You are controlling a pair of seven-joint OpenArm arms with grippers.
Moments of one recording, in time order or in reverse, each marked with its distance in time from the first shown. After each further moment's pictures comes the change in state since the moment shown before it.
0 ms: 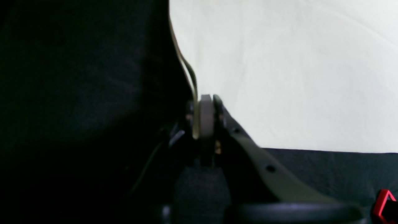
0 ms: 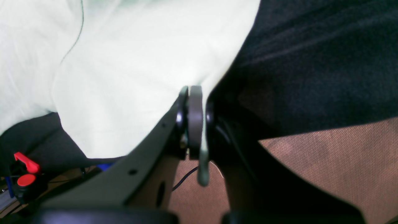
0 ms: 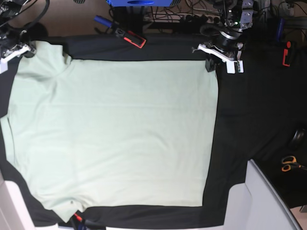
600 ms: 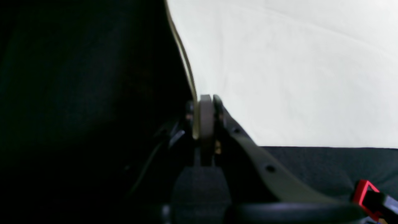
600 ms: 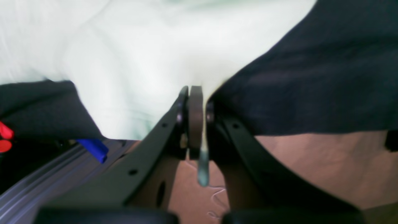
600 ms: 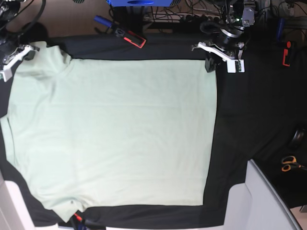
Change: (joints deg) left arm 3.2 -0.2 0.0 7.0 0.2 0.4 1.6; right arm -3.1 1.1 -8.7 12.1 -1.2 0.0 -4.5
